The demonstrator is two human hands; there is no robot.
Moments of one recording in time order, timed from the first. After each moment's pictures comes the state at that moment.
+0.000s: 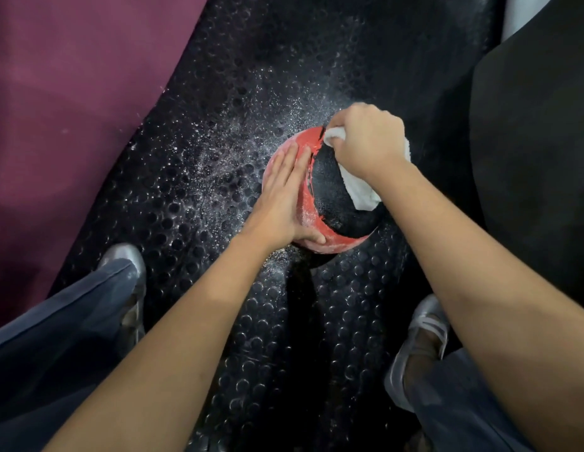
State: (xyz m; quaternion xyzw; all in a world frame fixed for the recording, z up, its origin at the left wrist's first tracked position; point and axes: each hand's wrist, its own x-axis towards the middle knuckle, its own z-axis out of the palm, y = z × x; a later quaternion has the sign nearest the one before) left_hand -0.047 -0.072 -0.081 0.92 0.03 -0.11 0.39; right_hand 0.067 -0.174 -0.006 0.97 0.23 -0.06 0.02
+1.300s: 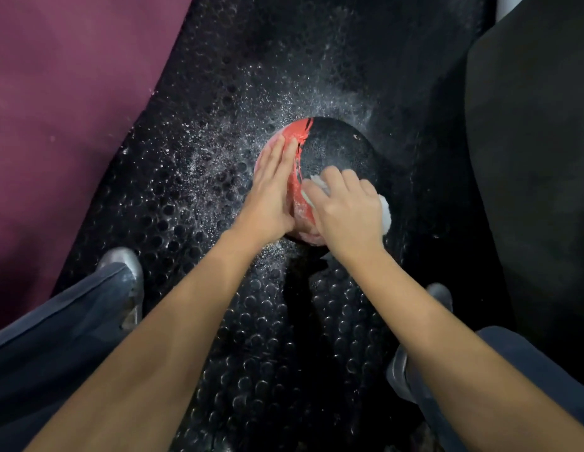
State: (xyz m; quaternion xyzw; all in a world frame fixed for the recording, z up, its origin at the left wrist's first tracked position) left_hand -0.043 -0.071 -0.082 0.90 0.04 -0.08 0.43; right_hand -0.023 -0.212 -0.060 0.91 0.34 0.26 0.03
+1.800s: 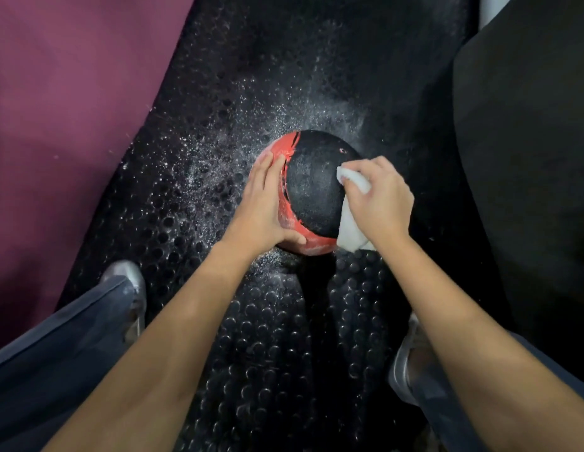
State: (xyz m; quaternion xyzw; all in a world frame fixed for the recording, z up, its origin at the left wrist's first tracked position) left_hand -0.049 -0.067 -0.066 0.91 0.07 -0.12 0.39; right_hand 0.005 -0.240 -0.040 0.96 0.05 0.00 -0.26
